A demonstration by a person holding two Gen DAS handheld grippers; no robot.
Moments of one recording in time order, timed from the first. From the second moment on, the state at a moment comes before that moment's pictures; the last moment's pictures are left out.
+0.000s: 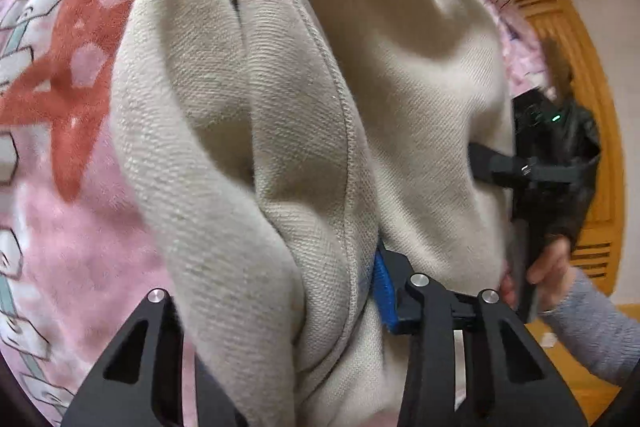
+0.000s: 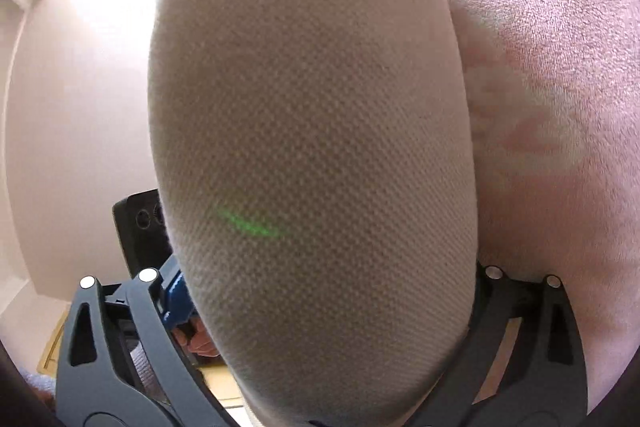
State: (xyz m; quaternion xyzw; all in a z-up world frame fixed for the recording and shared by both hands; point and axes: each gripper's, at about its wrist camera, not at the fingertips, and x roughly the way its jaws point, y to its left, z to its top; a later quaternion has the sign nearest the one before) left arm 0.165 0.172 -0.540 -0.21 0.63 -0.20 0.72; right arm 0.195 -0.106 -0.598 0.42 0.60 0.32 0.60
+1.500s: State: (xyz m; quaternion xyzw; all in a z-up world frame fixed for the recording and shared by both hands) left arm -0.236 0.510 -0.142 -0.30 0.38 0.19 0.85; right arm 0.038 0.501 -0.251 0.14 0.63 0.68 0.34
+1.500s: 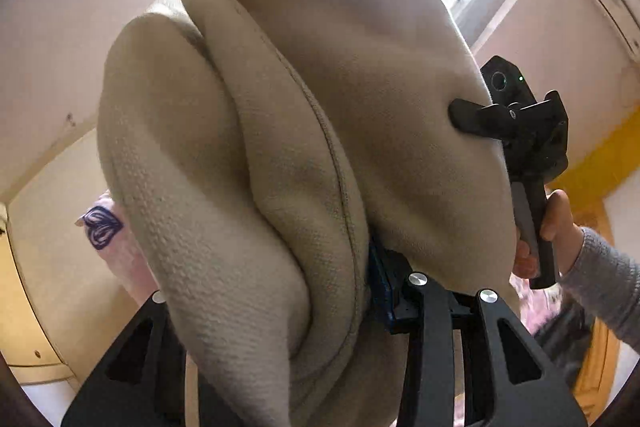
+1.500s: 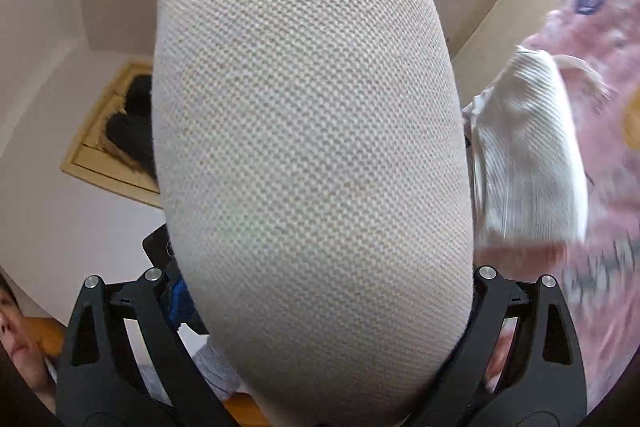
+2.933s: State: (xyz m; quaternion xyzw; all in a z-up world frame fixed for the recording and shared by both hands) left arm -0.195 0.783 -0.357 -0.39 0.37 0.29 0.80; right arm -0.101 0.636 -0.416 -0.21 0.44 0.59 0.64
